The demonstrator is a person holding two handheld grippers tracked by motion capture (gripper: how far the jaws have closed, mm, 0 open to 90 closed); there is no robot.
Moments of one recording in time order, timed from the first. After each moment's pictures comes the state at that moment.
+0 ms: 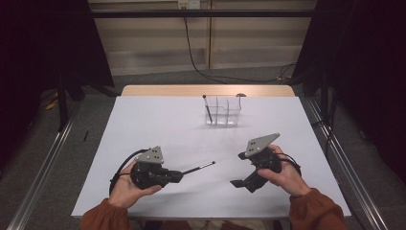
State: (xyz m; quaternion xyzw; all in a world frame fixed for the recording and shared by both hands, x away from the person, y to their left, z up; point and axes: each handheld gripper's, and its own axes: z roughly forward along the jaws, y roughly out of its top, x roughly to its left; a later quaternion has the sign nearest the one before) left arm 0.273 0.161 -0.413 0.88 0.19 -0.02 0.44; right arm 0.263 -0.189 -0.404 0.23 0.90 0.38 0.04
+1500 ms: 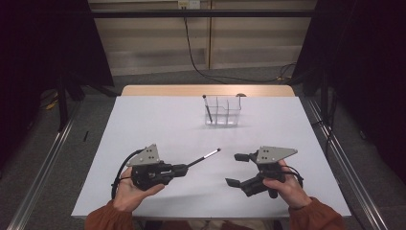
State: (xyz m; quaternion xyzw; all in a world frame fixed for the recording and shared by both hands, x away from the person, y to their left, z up) left arm 0.262 0.156 -0.405 0.82 0.18 0.02 0.54; right arm 0.239 -0.194 -0.421 0.25 0.80 0.55 0.08
